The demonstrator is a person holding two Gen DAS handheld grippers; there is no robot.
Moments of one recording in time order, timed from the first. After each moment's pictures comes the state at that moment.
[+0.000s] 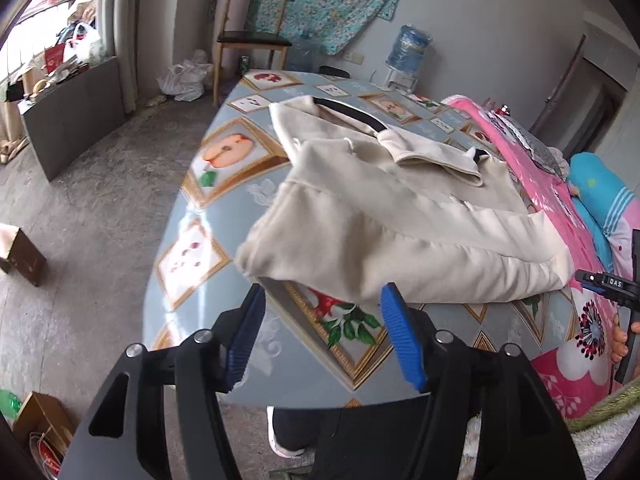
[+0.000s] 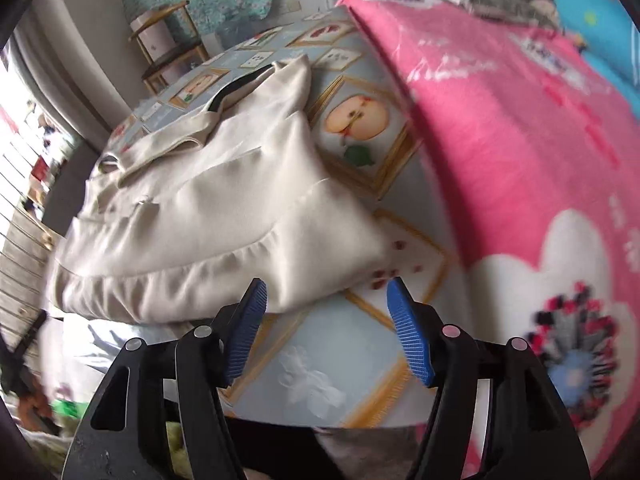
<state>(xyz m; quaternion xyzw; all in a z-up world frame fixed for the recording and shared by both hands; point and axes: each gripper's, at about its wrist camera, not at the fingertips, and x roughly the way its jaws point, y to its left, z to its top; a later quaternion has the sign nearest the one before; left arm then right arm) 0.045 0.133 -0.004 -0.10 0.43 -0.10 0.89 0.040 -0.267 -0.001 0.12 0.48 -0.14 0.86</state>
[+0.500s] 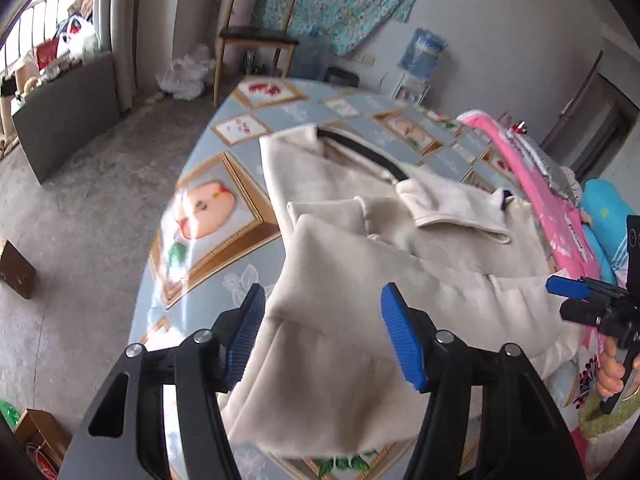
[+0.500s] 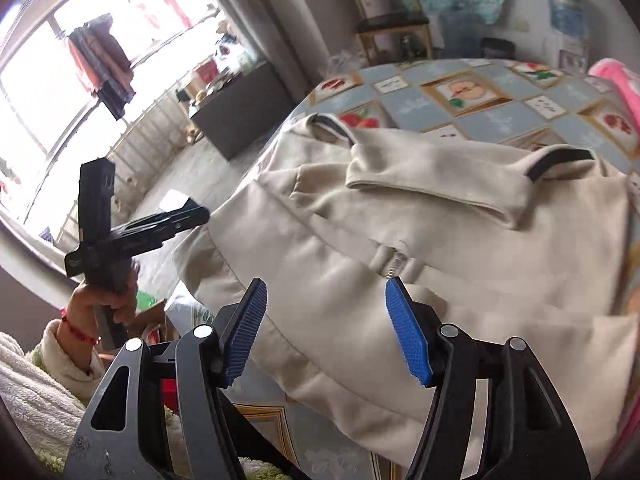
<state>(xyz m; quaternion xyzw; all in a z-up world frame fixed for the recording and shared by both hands) 0.165 0.122 -0.009 -0.12 0.45 -0.10 0.88 0.201 -0.111 -0.013 0.04 0.50 0.26 0.82</state>
